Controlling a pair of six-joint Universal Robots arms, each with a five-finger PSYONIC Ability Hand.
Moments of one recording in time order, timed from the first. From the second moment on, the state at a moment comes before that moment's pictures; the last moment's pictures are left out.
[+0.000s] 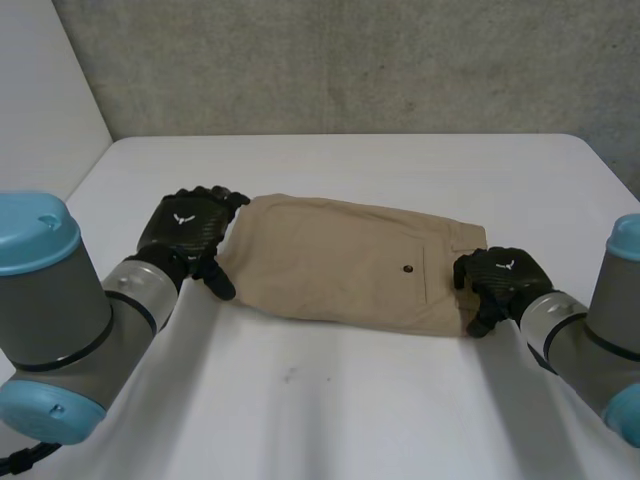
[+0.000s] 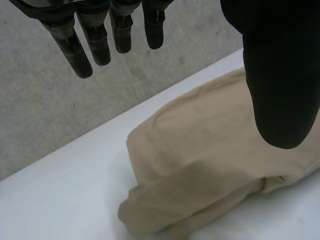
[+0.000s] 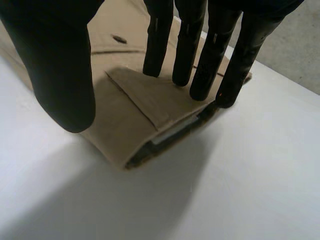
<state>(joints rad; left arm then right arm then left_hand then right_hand) 4.28 -1.84 -1.71 3.36 -1.53 3.32 1.82 -1.15 1.73 -0.15 1.39 2.82 0.20 0.20 0.21 0.20 0.04 0.53 0.63 0.63 0.62 0.43</state>
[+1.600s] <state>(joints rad) 4.08 -2.10 -1.20 3.35 -1.58 3.32 1.97 -1.19 1.29 0.00 1.26 3.02 0.20 0.20 0.21 0.20 0.04 0.20 0.22 0.21 0.23 0.06</state>
